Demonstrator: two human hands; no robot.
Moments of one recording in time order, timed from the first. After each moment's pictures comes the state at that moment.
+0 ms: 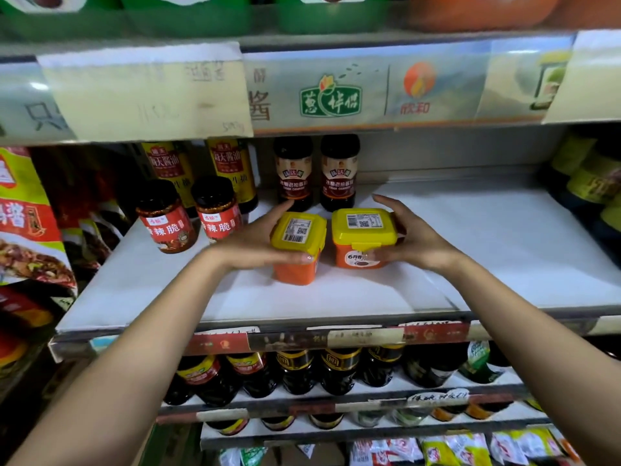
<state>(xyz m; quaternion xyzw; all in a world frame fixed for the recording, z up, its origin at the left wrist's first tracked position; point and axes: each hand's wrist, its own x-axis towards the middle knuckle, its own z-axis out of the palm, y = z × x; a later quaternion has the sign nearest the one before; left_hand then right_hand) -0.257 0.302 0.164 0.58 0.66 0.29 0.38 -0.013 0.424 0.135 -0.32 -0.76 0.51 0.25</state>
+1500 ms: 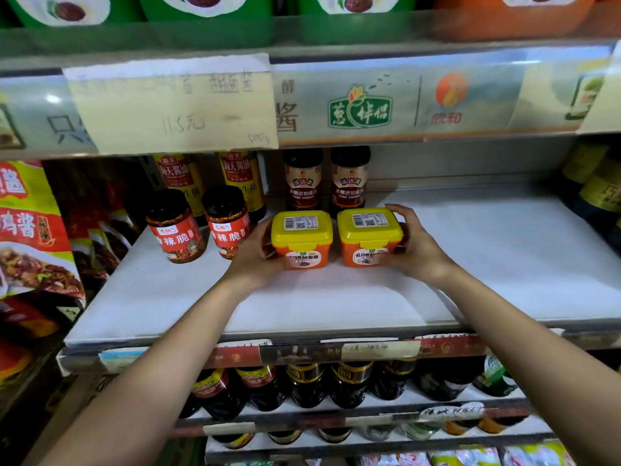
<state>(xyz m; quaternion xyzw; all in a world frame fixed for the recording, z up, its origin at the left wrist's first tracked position) -0.271 0.309 0.115 0.49 0.63 0.52 0.31 -0.033 0.432 0.111 -0.35 -0.74 0.48 0.32</state>
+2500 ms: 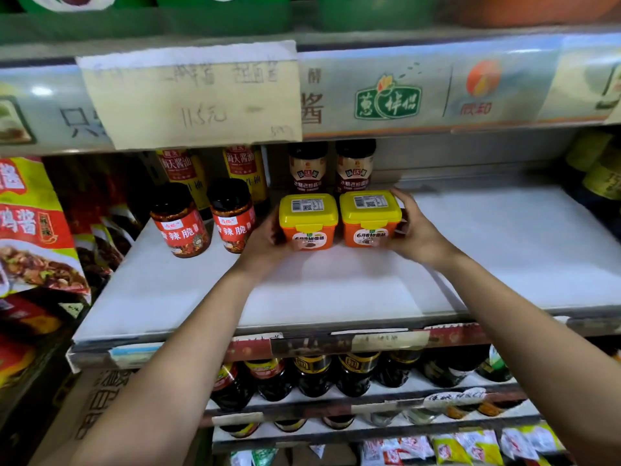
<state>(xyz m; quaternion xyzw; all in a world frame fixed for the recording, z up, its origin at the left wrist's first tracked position) -0.279 0.322 0.111 0.49 0.60 0.53 0.35 -0.047 0.440 0.114 -0.35 -0.73 0.48 0.33</state>
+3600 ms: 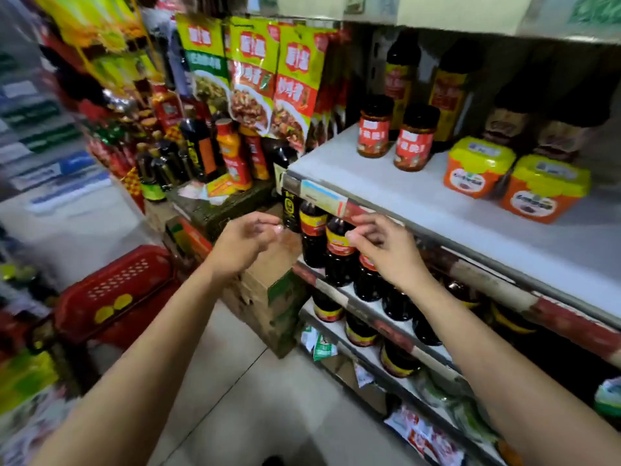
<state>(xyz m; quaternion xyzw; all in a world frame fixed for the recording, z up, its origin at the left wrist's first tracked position) -0.217 0.005 0.107 0.19 0.77 0.59 0.13 -0.114 0.214 0.094 -0.07 -0.82 0.53 0.19</state>
